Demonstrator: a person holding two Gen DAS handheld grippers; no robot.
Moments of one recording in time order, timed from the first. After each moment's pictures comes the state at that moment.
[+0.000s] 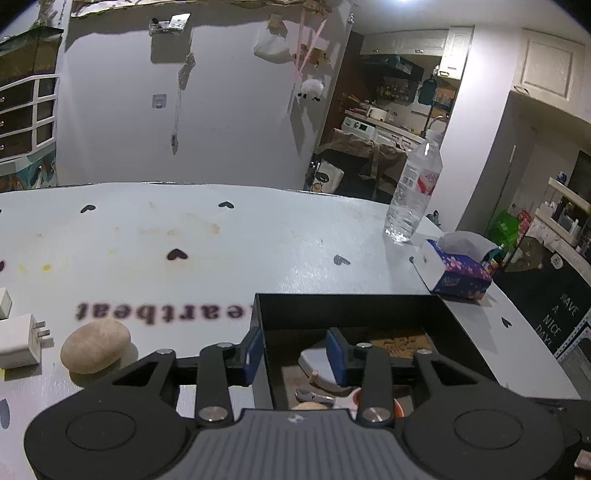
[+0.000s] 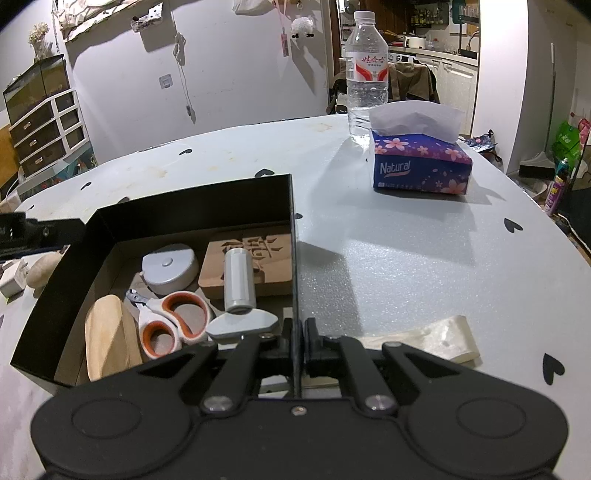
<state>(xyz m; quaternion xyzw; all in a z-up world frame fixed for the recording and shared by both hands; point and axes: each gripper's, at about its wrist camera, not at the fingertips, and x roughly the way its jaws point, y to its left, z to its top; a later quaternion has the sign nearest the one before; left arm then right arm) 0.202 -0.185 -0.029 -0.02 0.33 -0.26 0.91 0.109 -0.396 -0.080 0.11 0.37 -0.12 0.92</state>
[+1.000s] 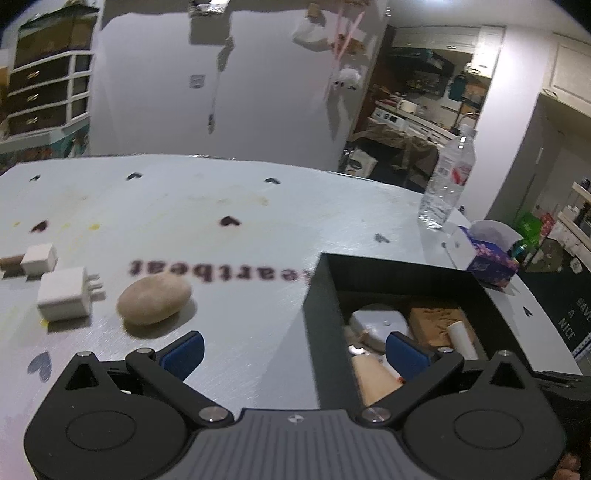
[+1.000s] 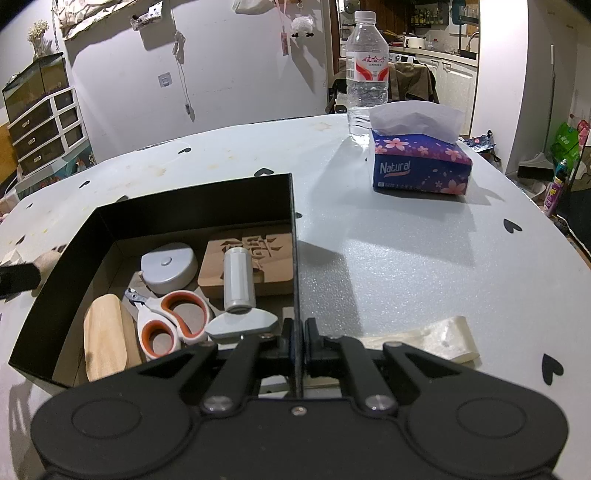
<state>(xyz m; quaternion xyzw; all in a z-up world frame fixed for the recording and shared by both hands) 0.188 -0.138 -0.041 -0.03 0.36 -0.21 0.91 0.109 -0.396 -0.080 0.11 0.37 -0.12 0.92</state>
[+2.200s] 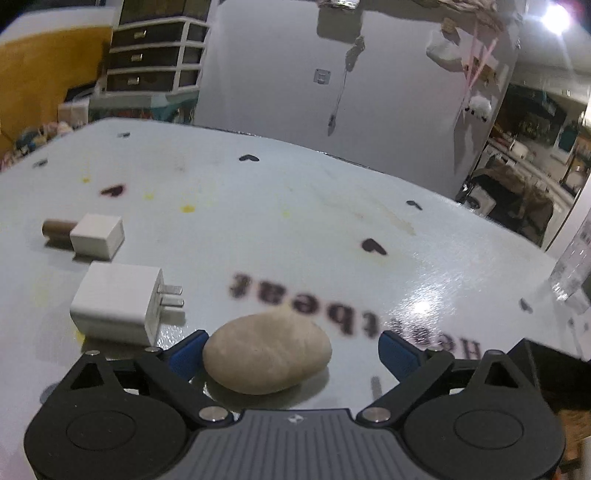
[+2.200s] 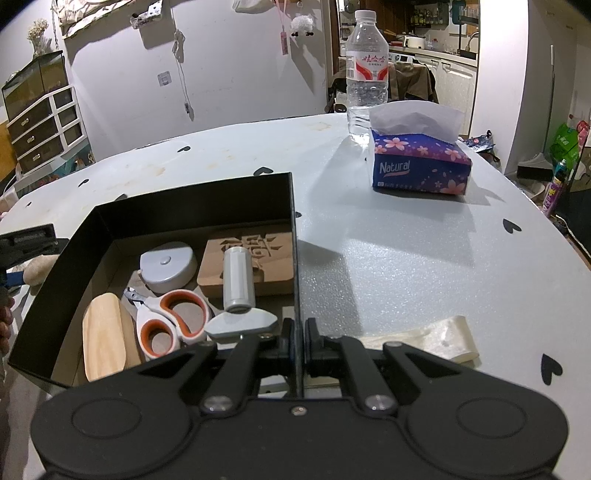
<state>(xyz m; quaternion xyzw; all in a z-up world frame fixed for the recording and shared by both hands) 0.281 -0.108 -0.090 -0.08 0.36 -0.04 0.93 0.110 -0.396 -0.080 0.10 0.37 -0.12 0.92</state>
